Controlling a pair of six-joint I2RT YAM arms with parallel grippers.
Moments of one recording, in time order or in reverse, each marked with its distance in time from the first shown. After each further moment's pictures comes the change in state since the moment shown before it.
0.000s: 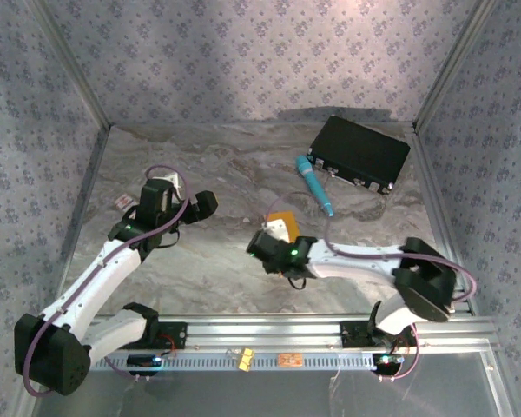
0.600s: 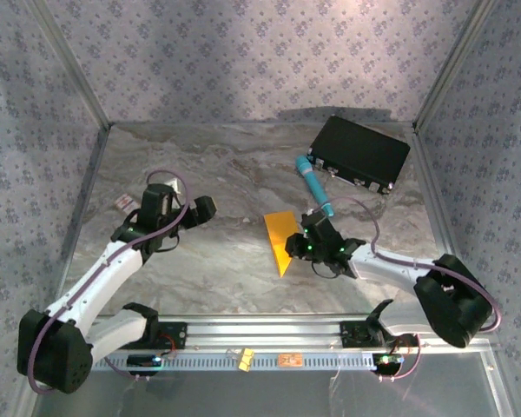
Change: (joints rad) left arm 0.031 0.010 -0.065 0.031 0.018 -0.014; right arm -0.377 -0.178 -0.373 0.528 -0.482 0.080
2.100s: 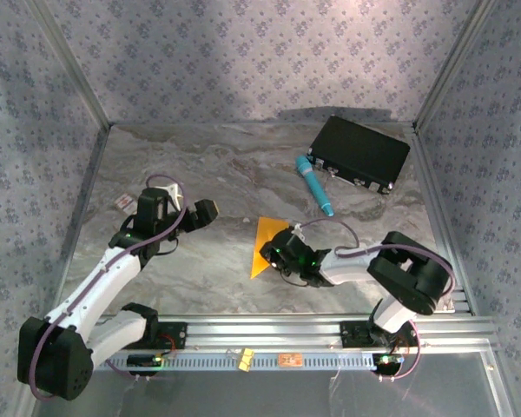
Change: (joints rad) left arm 0.028 -0.034 -0.066 0.081 0.160 -0.001; right arm 0.239 0.260 0.021 0.317 0.203 0.613
